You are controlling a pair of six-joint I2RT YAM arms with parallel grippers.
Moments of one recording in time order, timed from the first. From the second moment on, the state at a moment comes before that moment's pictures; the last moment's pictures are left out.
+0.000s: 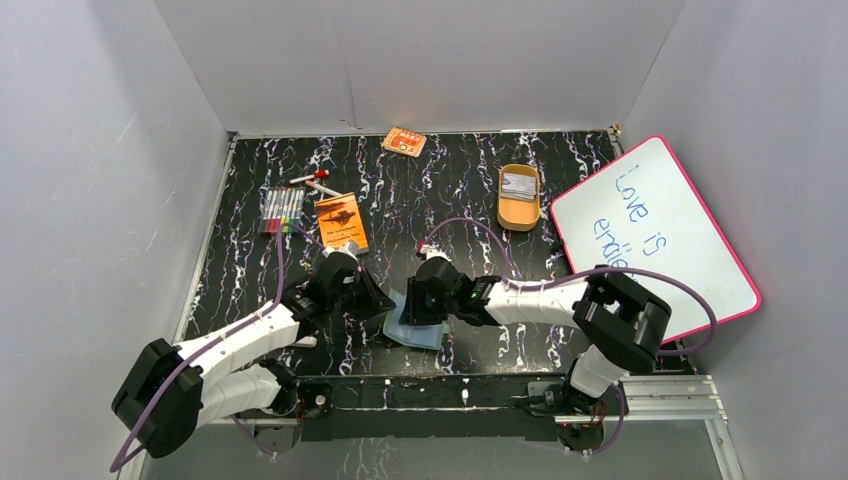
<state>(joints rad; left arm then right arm) -0.69 1.07 0.46 -0.15 0.13 -1.04 1.09 1.59 0.80 -0.01 -0.05 0.89</state>
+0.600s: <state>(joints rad) -0.69 1.00 0.44 -0.19 0.10 -1.08 1.05 1.31 0.64 -0.10 0.04 0.89</state>
